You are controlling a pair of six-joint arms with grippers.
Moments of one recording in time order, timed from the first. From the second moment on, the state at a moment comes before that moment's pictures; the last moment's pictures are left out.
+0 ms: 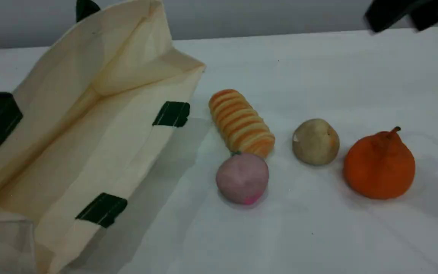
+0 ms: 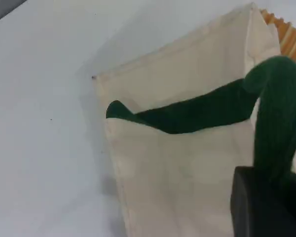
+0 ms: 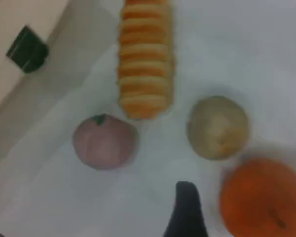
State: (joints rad) left arm -0.09 1.48 -1.55 -0.23 1.22 0.57; right arm 0.25 1.51 -0.94 0.53 0.67 -0.51
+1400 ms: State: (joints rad) left arm -0.09 1.48 -1.55 -0.27 1.22 0.54; right arm 0.52 2.19 -1.30 0.52 0.37 -0.51
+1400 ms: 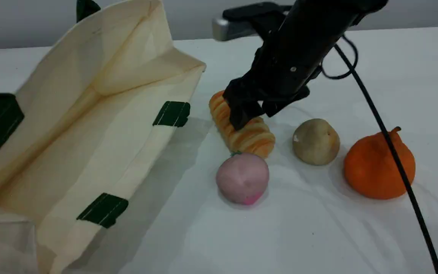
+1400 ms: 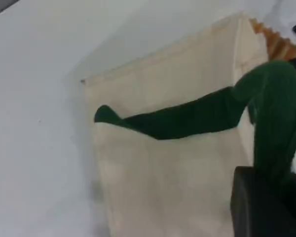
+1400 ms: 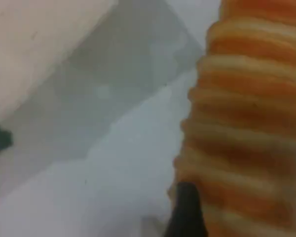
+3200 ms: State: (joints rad) left arm -0.09 1.48 -1.55 -0.26 1.22 0.54; right arm 0.50 1.74 -1.11 0.13 0.61 -0.04
